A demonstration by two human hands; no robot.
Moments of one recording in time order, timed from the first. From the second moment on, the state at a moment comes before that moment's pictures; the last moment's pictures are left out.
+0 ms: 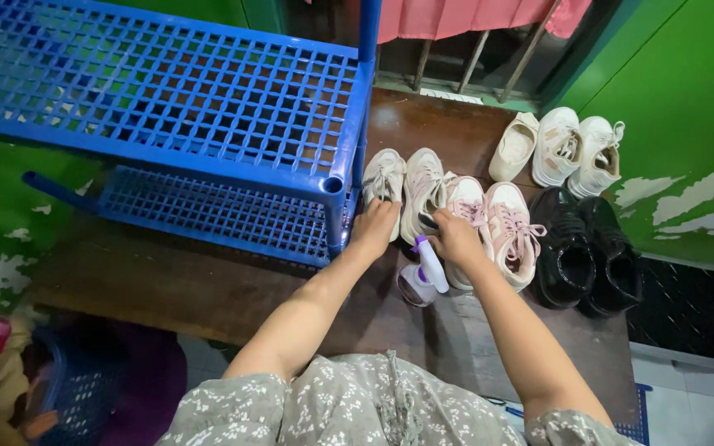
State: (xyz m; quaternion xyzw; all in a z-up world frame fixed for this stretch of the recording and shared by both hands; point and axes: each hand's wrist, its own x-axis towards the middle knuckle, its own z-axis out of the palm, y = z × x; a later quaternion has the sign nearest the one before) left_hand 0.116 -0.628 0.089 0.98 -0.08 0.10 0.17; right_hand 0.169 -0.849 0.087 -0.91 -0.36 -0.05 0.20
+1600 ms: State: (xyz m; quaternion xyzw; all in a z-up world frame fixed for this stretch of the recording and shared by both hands) left_hand -0.073 -0.405 0.426 0.87 -0.24 0.40 0.14; right_hand -0.027 -0.642 0.434 -0.84 -0.41 -0.26 0.26
